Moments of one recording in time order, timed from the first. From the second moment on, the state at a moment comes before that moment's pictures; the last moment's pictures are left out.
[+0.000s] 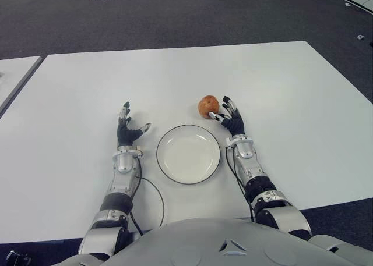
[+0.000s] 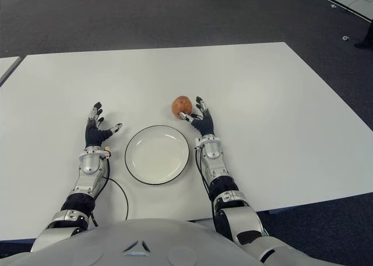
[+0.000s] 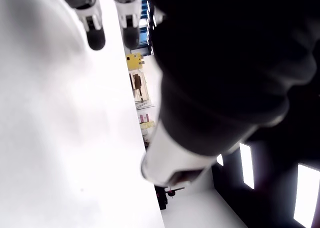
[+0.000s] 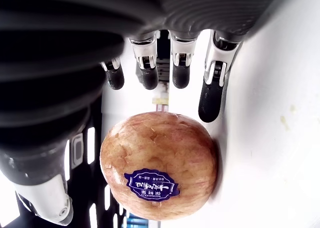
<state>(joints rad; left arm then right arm) -0.07 0.12 0.10 0.68 0.11 -0.52 0.26 -0.27 0.02 0.02 0.80 -0.09 -0.39 -0.09</state>
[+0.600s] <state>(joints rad) -0.07 0.12 0.10 0.69 0.11 -0.51 0.26 -0.27 0.02 0.02 0.79 -0.09 -0.39 -0.10</state>
